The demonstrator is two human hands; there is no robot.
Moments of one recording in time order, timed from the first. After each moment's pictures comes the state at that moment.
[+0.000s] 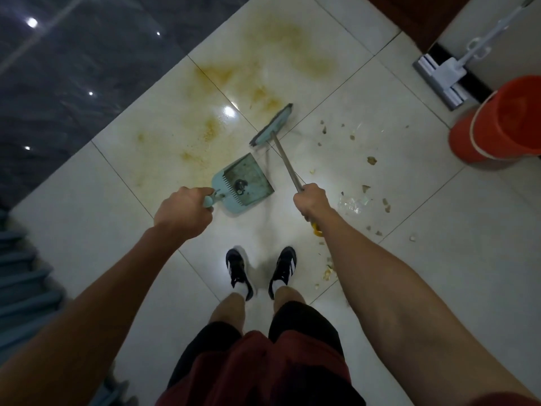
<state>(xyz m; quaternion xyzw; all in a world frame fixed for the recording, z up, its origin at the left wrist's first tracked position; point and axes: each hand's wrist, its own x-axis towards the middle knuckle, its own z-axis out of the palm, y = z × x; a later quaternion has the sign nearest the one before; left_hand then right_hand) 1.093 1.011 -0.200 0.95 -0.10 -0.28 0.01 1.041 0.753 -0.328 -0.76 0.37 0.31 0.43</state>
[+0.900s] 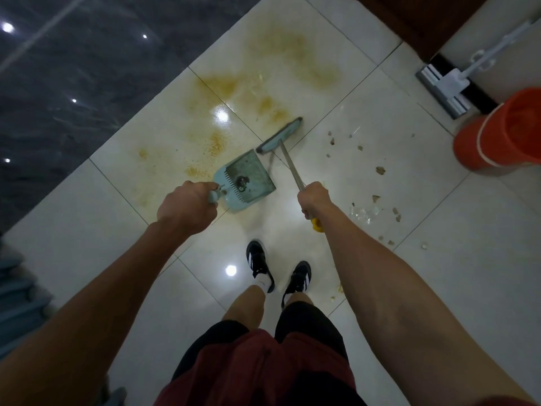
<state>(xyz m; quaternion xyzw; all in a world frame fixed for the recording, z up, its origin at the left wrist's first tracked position) 1.212 1.077 -0.213 0.95 -0.16 -0.26 0.02 1.146 0.819 -0.324 -0.73 0.45 0.29 0.43</state>
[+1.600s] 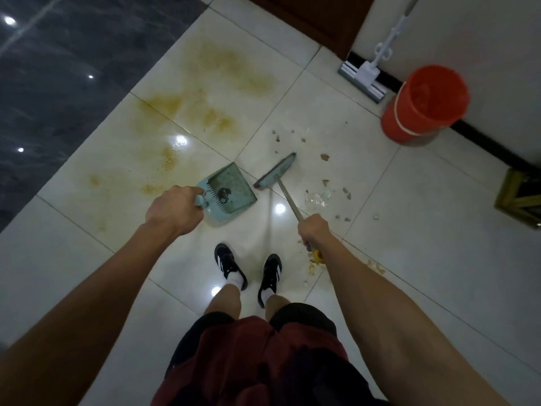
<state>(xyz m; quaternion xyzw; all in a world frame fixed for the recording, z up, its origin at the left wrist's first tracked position) 1.111 0.994 -0.190 0.94 -0.22 -0.27 0.01 0.933 0.752 -0.293 -0.66 0.55 0.30 0.41</state>
